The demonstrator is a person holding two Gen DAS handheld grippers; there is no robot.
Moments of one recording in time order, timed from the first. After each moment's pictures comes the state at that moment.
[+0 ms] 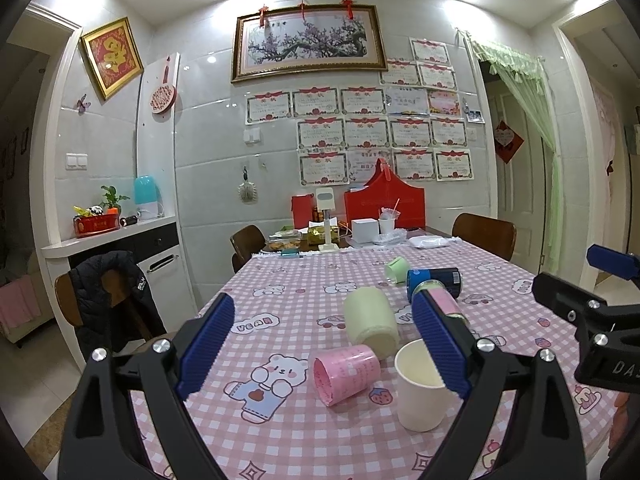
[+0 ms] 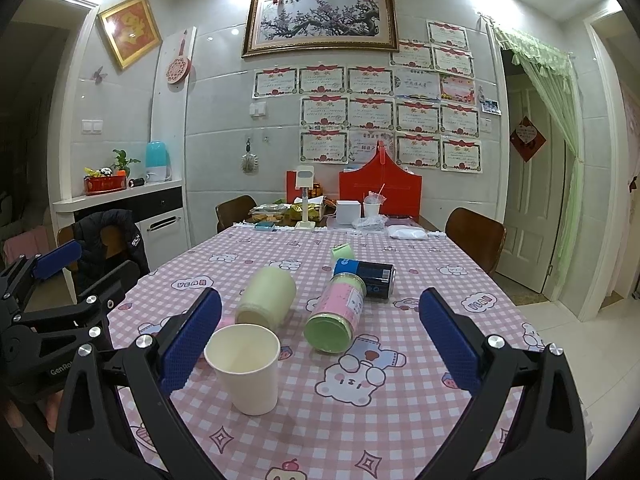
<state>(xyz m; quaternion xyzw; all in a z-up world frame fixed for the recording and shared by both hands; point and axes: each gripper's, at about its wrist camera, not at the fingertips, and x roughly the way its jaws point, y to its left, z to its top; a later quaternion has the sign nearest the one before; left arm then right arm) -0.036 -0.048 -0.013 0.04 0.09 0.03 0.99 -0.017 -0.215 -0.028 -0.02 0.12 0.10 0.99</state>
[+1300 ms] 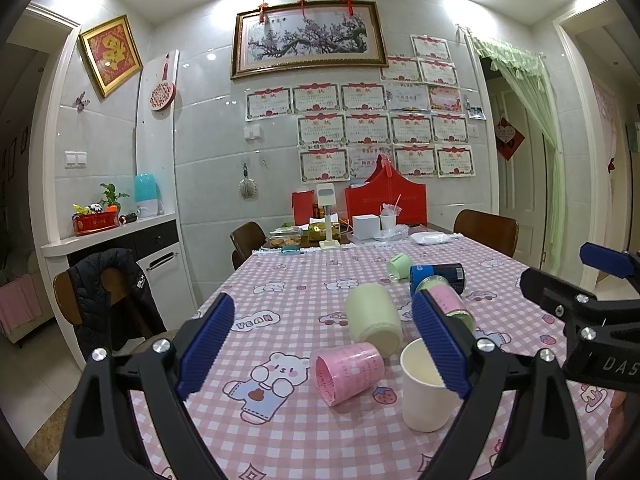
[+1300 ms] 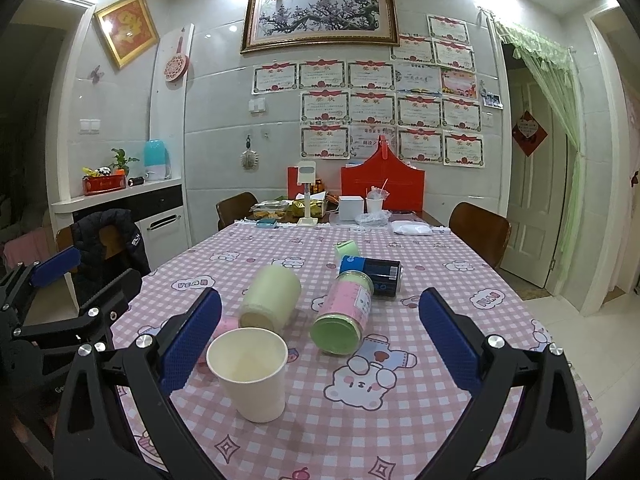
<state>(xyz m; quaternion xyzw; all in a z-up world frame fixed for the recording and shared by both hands) -0.033 -0.048 -0.017 0.04 0.09 0.03 0.99 -0.007 -0.208 -0.033 -0.01 0.12 0.10 0.99</state>
